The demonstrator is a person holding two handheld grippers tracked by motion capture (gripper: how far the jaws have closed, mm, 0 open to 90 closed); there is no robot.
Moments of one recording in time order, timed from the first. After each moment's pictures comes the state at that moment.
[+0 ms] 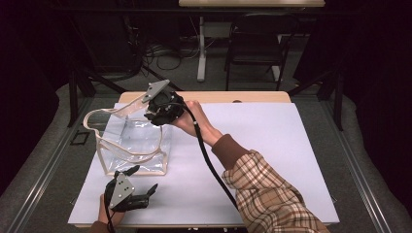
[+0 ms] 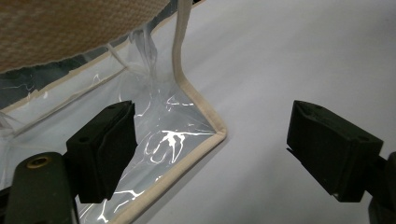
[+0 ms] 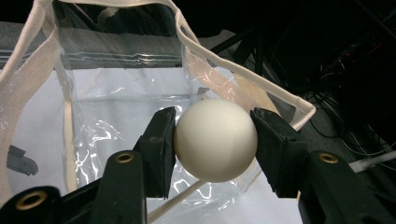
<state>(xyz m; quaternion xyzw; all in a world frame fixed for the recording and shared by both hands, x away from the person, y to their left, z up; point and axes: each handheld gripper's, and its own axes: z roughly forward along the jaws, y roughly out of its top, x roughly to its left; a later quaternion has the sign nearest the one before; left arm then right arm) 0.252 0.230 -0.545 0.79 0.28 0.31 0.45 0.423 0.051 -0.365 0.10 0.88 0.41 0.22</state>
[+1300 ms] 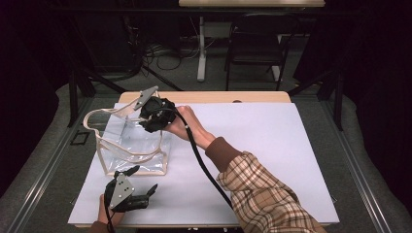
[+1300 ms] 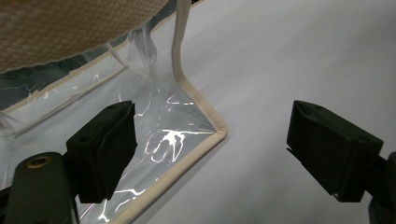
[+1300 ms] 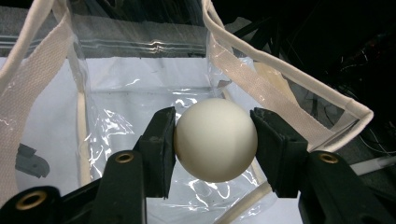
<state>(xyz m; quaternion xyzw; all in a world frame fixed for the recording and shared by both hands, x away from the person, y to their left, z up) 0.251 0.230 -0.545 0.79 0.27 0.31 0.45 0.421 0.073 -0.382 0.09 0.90 0.38 0.20</state>
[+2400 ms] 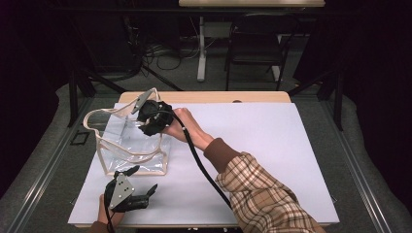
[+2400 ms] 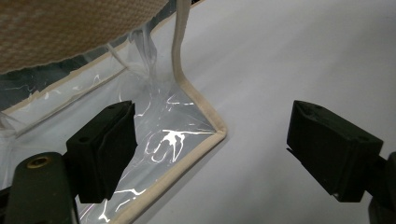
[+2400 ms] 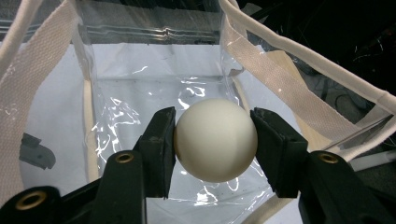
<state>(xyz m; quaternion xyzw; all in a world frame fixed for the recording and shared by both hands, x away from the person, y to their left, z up) 0.251 0.231 -0.545 0.79 0.27 0.31 0.45 0.421 0.081 -0.391 0.09 0.91 0.36 0.19</state>
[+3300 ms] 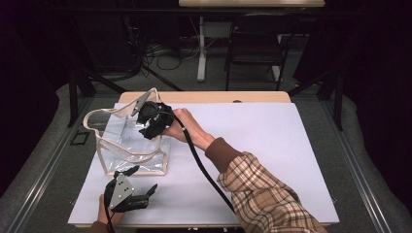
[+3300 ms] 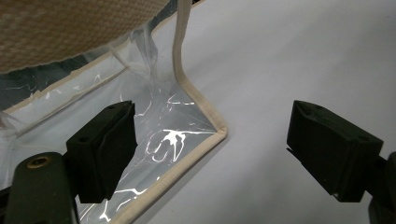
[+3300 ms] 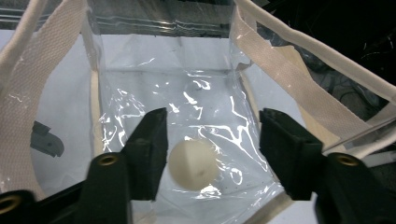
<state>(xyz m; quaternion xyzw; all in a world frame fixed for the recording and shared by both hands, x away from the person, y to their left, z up) 0.251 0.231 -0.545 0.79 0.27 0.32 0.45 0.418 0.081 -0.391 0.08 0.92 0.35 0.18</state>
